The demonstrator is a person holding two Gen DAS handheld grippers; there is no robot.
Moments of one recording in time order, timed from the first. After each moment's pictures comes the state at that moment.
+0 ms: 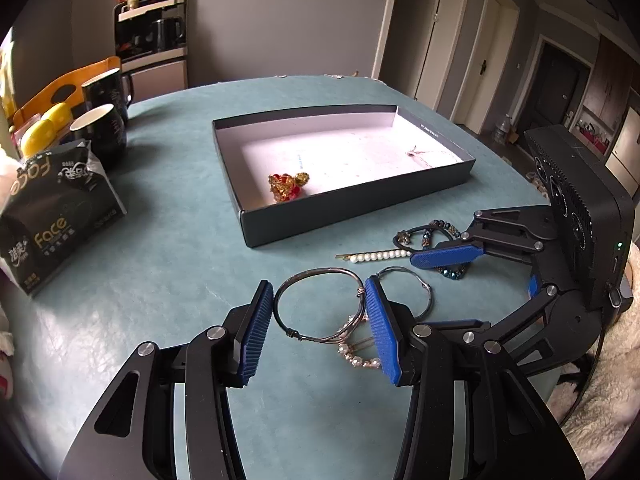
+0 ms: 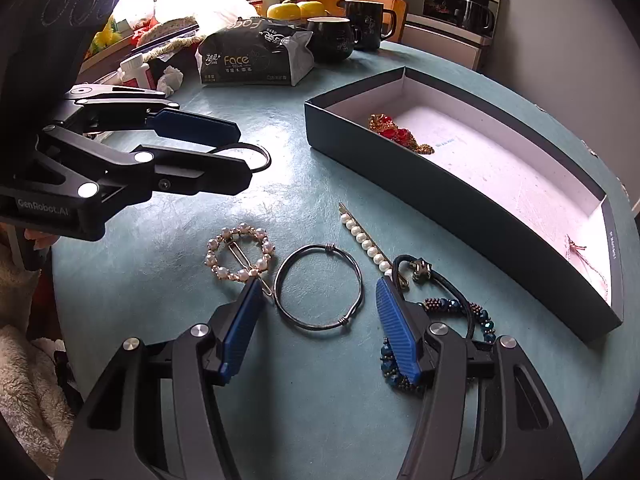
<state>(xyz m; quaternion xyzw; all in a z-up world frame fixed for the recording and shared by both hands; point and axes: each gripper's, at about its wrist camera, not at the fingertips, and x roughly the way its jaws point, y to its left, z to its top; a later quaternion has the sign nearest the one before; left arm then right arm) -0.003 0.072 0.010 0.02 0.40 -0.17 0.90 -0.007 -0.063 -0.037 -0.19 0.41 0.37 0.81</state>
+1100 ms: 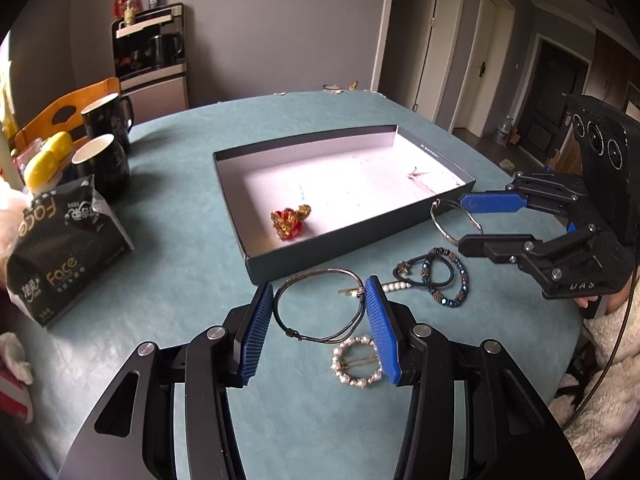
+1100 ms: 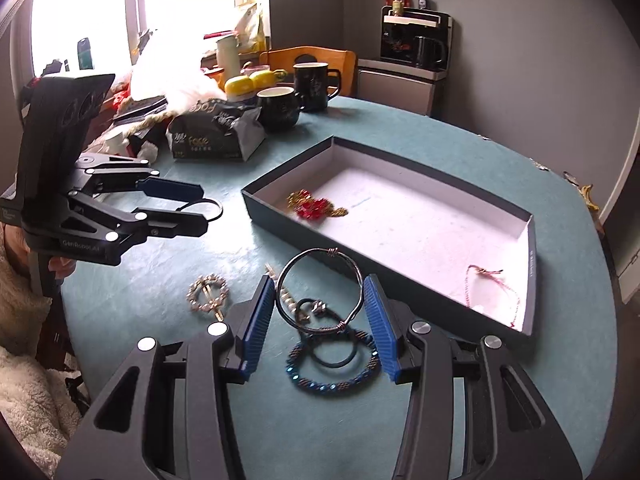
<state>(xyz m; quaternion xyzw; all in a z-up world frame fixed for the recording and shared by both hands) 0.012 0.066 0.035 0.04 0.38 -0.17 0.91 0.010 -0.125 0.027 -0.13 0.34 0.33 0.87</state>
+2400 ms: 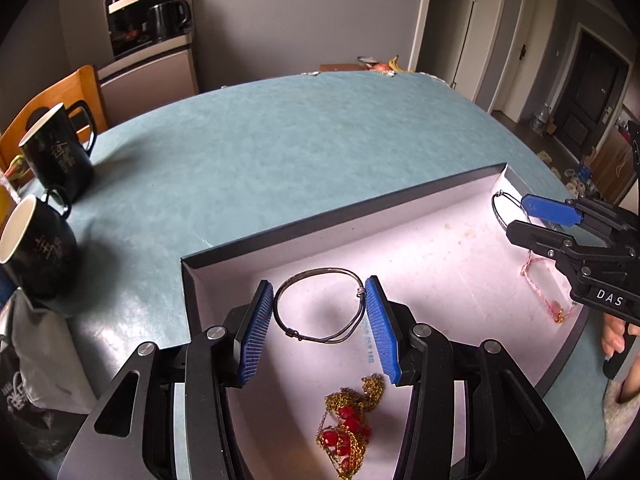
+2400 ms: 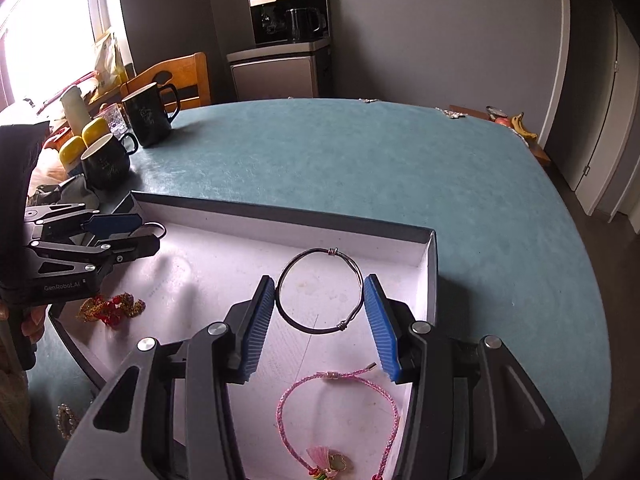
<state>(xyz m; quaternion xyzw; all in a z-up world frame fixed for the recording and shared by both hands) 0.209 0.037 0.003 0.05 0.45 -0.12 0.88 0.179 -0.169 -0.002 -0.05 0.39 0.18 0.90</state>
